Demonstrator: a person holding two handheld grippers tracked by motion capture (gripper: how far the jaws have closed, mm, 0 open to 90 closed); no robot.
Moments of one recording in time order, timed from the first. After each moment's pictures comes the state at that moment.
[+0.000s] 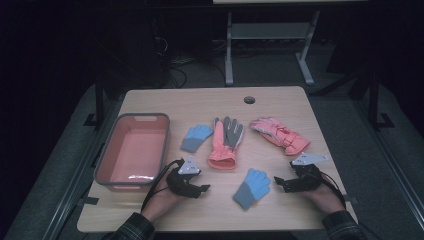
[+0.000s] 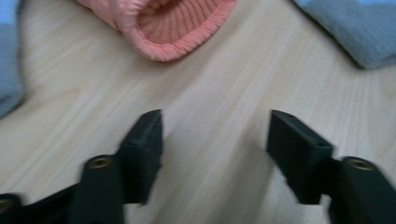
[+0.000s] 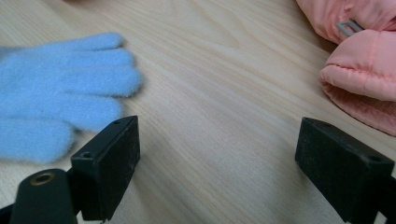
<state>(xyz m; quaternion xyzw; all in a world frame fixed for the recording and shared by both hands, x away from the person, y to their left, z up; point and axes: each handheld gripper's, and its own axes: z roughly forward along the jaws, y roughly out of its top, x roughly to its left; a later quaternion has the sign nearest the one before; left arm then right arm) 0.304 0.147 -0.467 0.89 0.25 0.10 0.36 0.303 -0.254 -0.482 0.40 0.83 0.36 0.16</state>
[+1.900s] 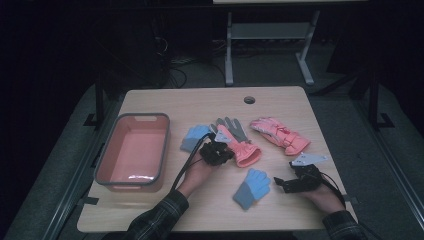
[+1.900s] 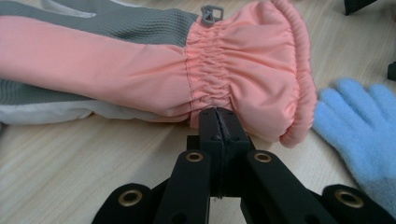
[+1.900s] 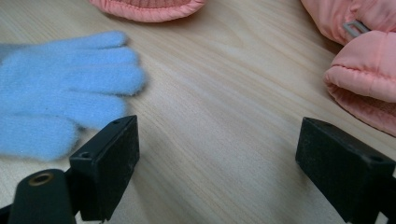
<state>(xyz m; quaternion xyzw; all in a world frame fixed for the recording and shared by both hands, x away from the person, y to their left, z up) 0.380 0.054 -0.452 0.88 0.28 0.09 0.37 0.303 -0.253 -0.482 0.40 0.83 0.36 0.15</state>
